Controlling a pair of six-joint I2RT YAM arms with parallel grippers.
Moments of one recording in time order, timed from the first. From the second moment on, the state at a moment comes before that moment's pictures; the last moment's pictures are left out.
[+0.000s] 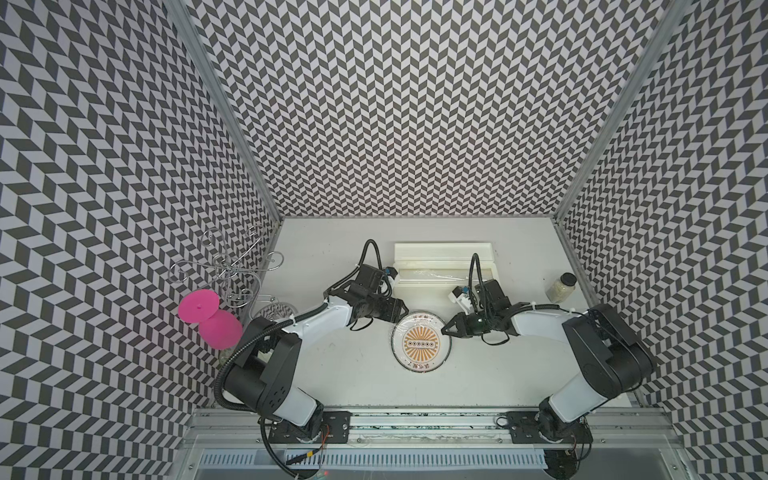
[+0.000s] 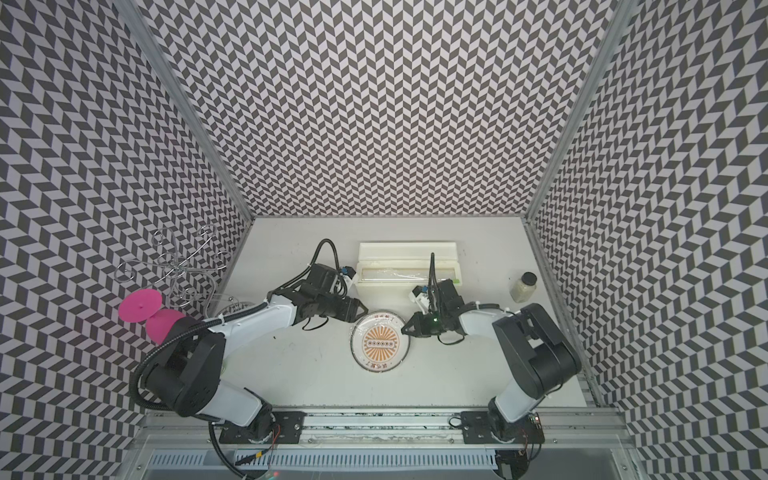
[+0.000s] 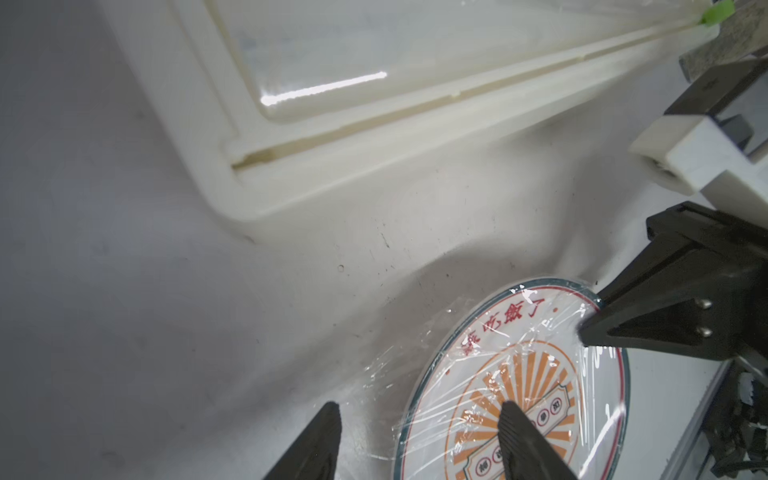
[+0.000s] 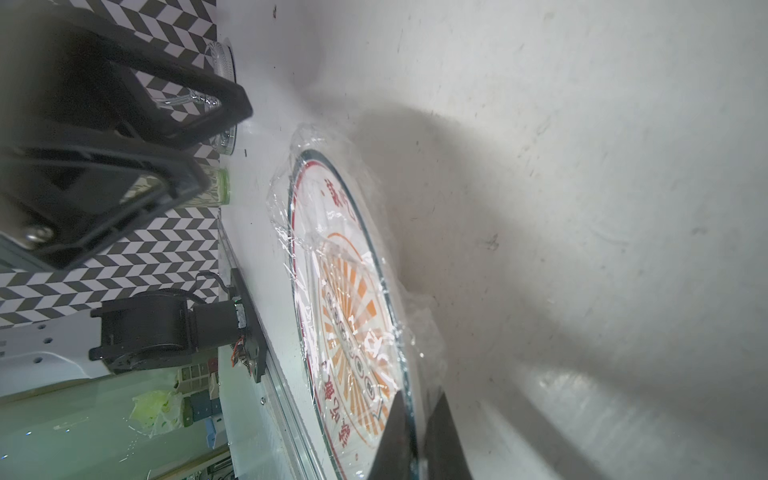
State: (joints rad) left arm -0.51 1.54 0.84 -0.26 0.38 -0.20; right arm 0.44 1.62 0.66 -0.06 -0.75 0.37
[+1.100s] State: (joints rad) left arm -0.46 1.61 0.73 -0.15 0.76 -0.34; right arm 0.39 1.54 0.44 0.29 -0.93 0.69
